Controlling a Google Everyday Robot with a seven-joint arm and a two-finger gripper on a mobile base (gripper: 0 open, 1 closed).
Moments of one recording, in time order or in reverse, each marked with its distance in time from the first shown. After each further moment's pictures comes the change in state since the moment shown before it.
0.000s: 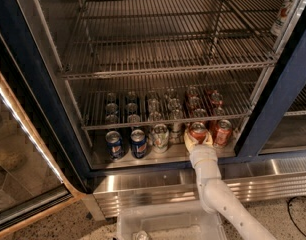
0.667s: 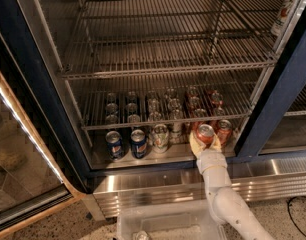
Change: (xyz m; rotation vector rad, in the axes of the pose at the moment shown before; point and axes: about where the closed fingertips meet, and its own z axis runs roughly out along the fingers) arm -0.036 -0.008 -0.039 -0.031 -0.047 0.062
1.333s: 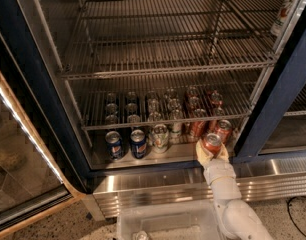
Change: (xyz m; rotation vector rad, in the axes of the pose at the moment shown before) arm 0.000 -0.008 -0.039 -0.017 0.040 0.023
